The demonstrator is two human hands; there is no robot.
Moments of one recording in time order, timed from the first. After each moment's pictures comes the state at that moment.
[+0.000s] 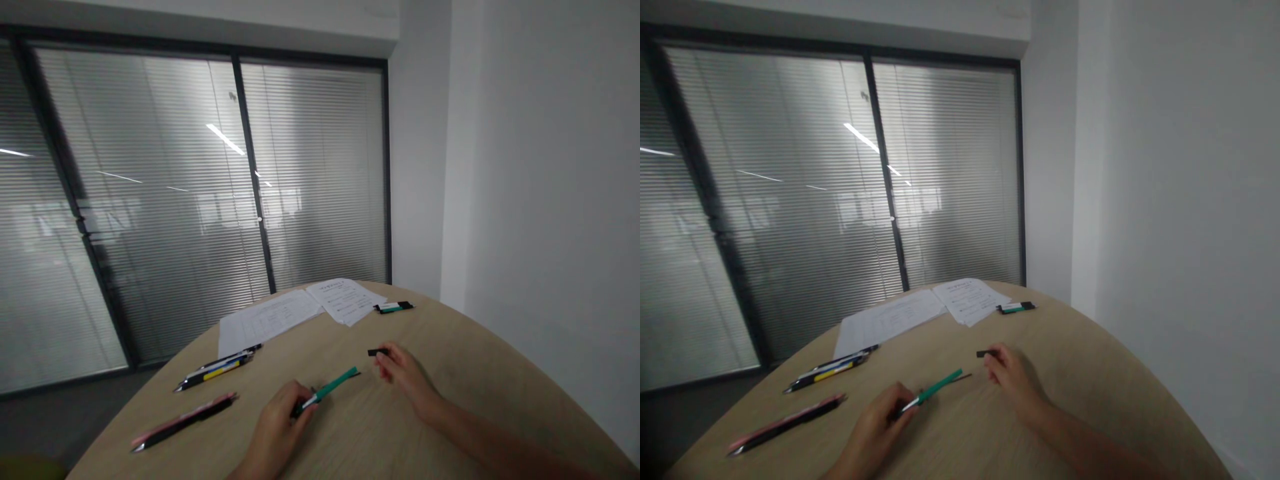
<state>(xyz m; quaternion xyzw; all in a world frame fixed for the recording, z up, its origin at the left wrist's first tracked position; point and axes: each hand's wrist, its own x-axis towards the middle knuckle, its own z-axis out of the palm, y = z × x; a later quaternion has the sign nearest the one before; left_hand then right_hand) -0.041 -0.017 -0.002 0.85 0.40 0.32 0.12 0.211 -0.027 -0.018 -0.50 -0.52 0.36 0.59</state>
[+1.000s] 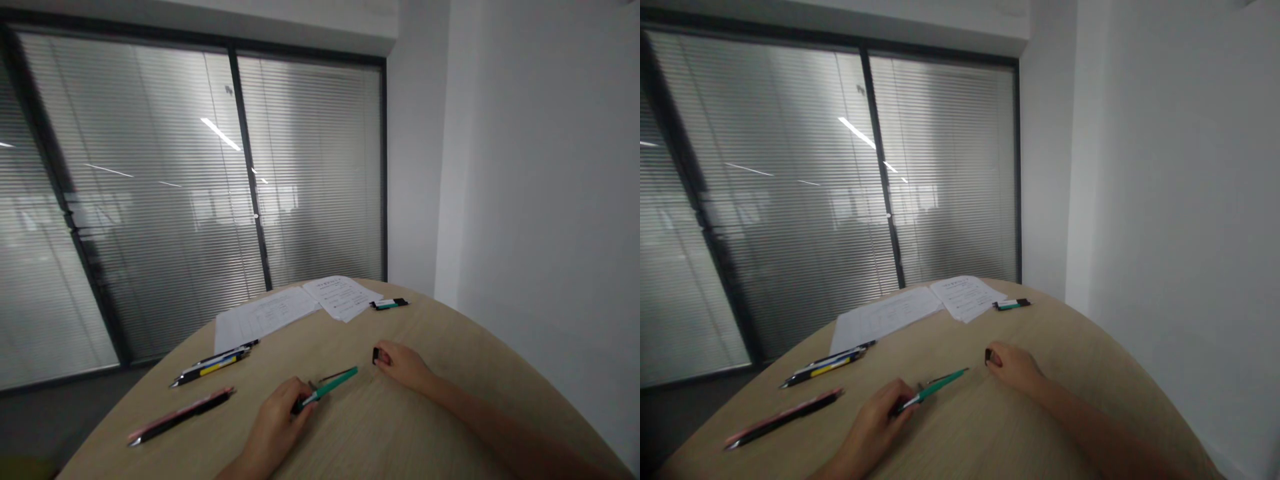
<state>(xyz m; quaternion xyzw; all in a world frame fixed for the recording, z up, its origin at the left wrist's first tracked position) -0.038 -0.022 0.004 0.87 0.37 0.32 0.08 0.247 -0.016 -0.025 -0.64 -0.72 0.04 0.25</state>
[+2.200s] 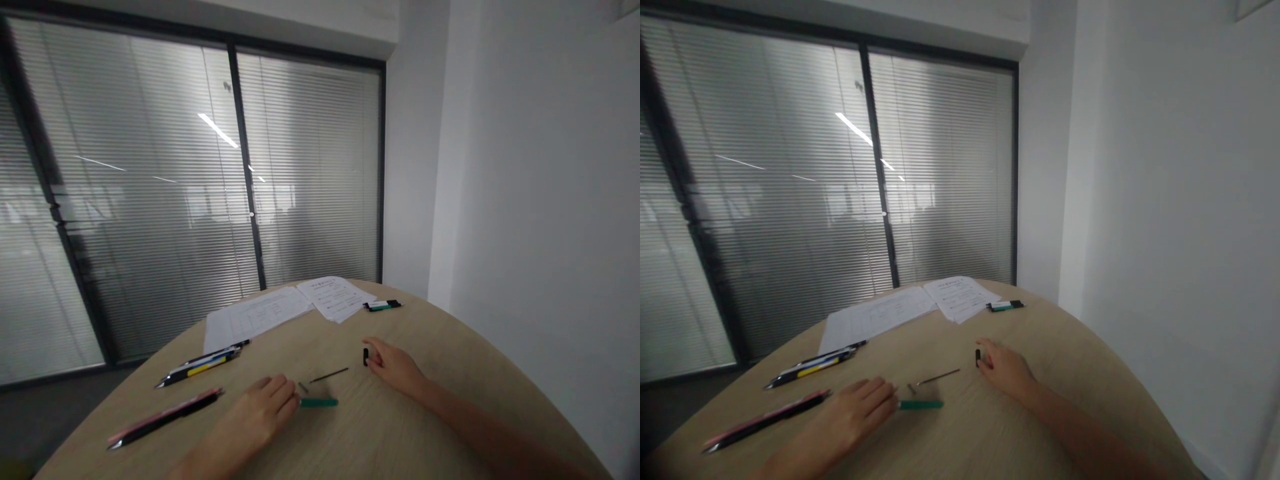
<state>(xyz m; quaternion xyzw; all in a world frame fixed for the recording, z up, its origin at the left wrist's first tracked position) -0.049 -0.028 0.052 0.94 0.12 0.18 -0.26 0.244 -0.021 -0.020 -0.65 -0.71 0.05 0.27</state>
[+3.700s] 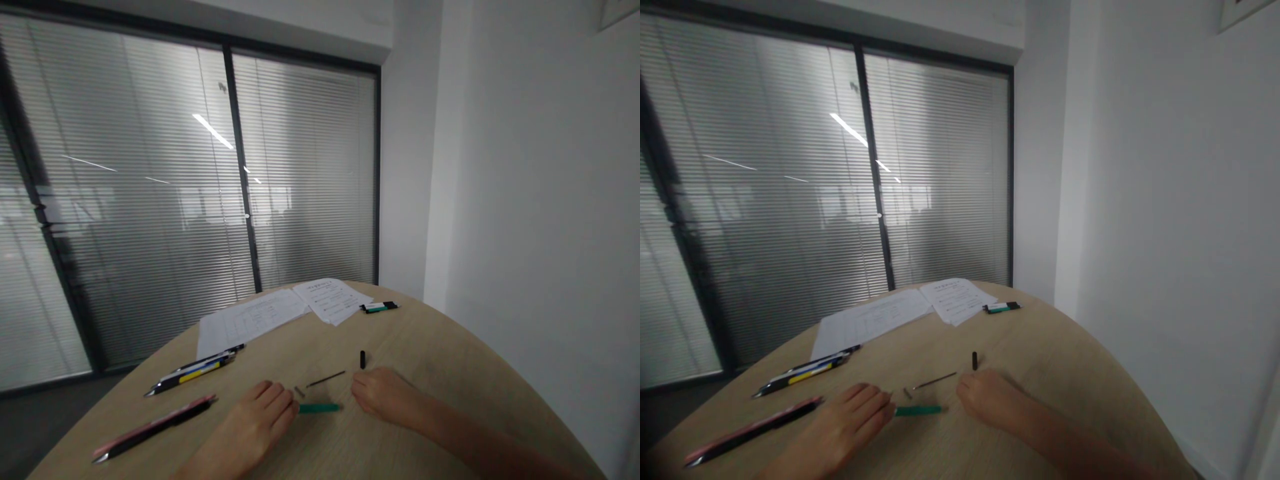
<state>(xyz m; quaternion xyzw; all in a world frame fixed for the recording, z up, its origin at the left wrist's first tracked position) -0.044 -0.033 0.054 0.91 0.08 0.23 -0.32 0.210 -0.049 -0.003 -0.43 -0.88 -0.22 0.05</state>
